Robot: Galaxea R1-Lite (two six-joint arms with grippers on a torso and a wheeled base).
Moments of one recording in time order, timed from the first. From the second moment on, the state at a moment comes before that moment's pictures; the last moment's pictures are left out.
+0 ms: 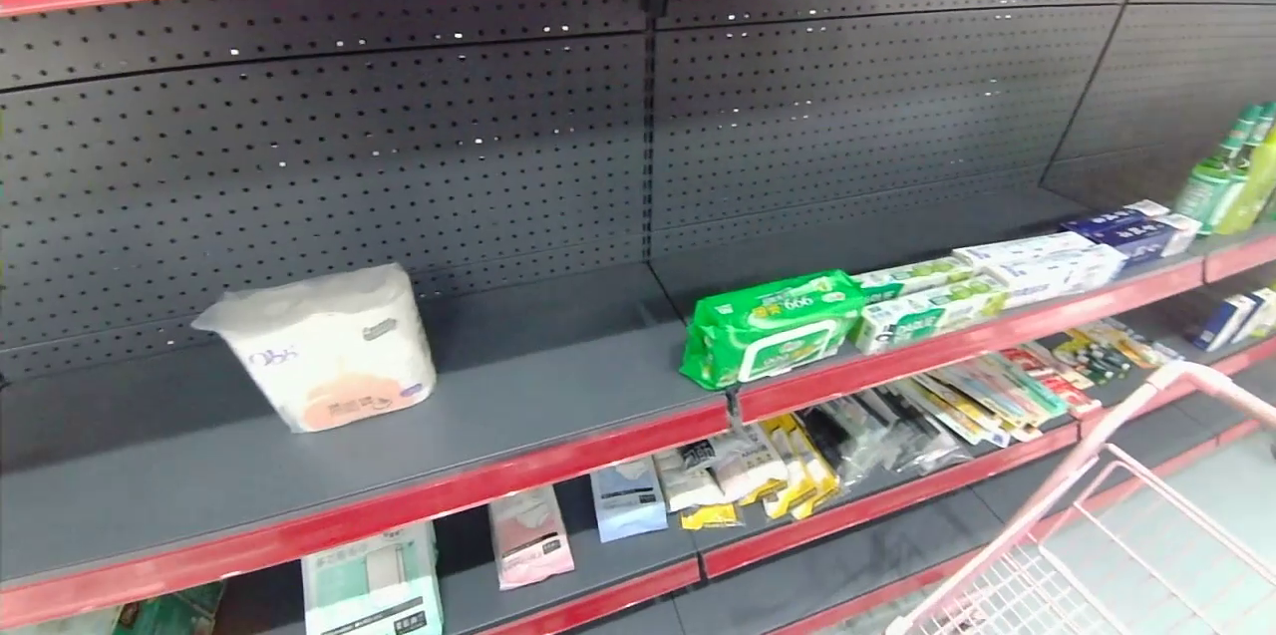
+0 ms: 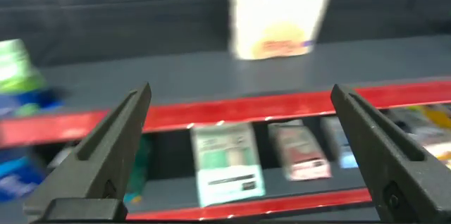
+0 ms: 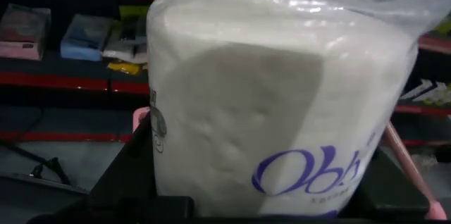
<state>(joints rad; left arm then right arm) 0.18 0.00 0.00 0.00 0.01 0.01 0.70 0.19 -0.69 0.79 -0.63 -0.18</state>
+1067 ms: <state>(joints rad) 0.18 0.00 0.00 0.00 0.01 0.01 0.80 0.07 -0.67 0.77 -0.69 -0.18</state>
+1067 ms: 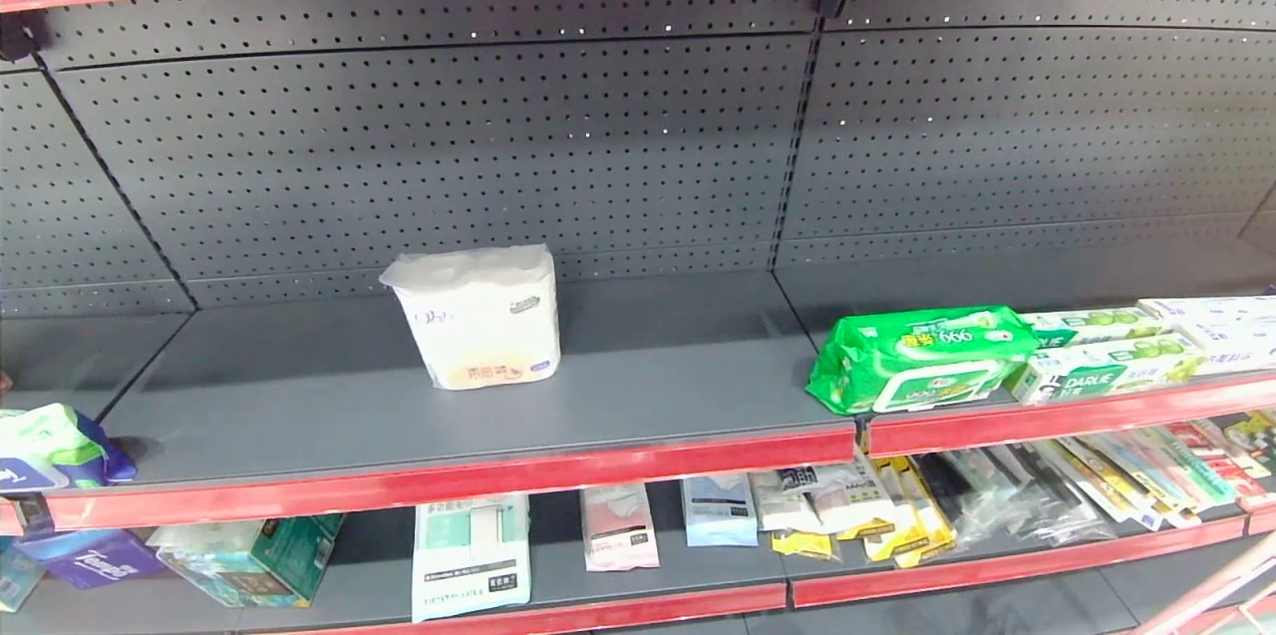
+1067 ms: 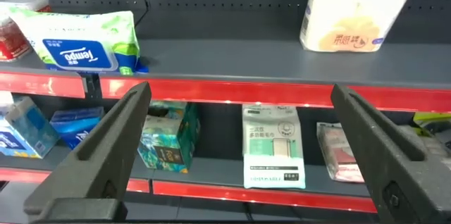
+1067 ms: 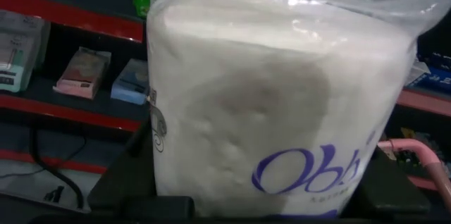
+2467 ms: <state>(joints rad) 0.16 0.18 -0.17 -0.02 -0.03 -0.05 0.89 0.07 -0.67 0.66 -0.72 -0.18</state>
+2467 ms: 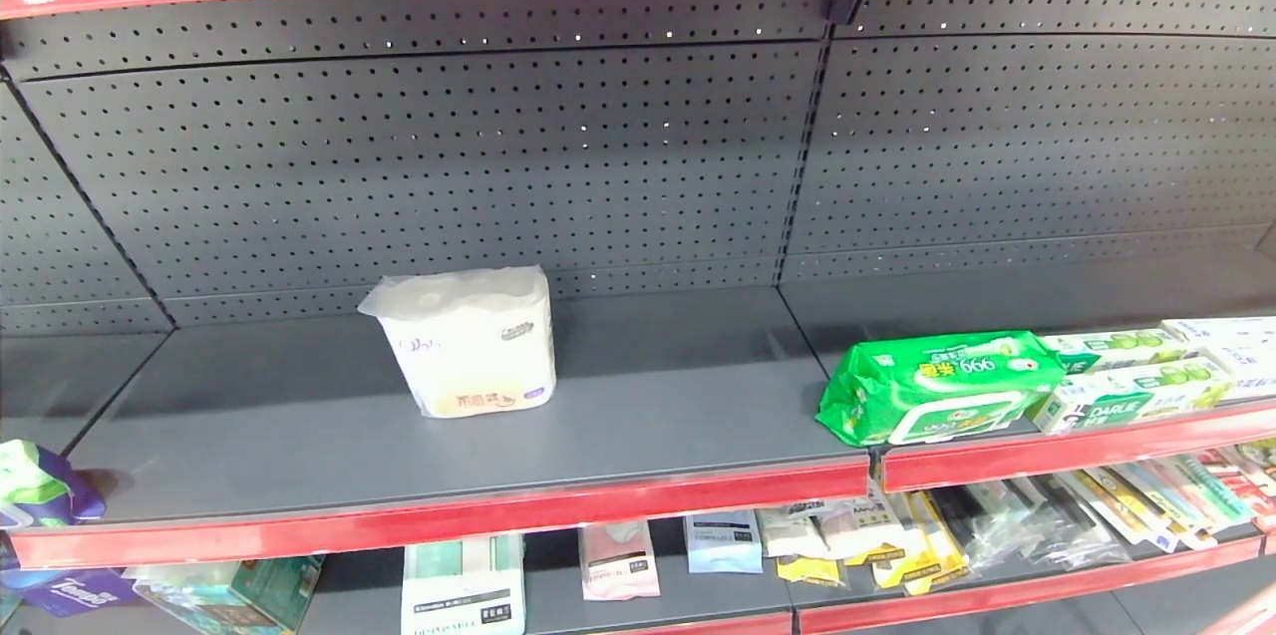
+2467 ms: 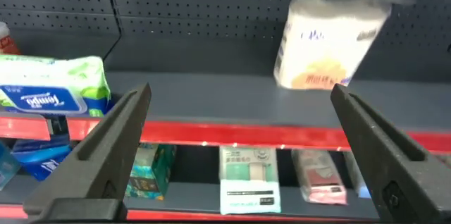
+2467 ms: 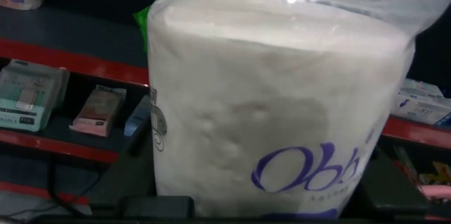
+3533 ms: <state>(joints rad) 0.31 1.16 -0.38 -0.53 -0.40 0.13 0.78 0.68 -0.65 0.25 -0.74 0.06</state>
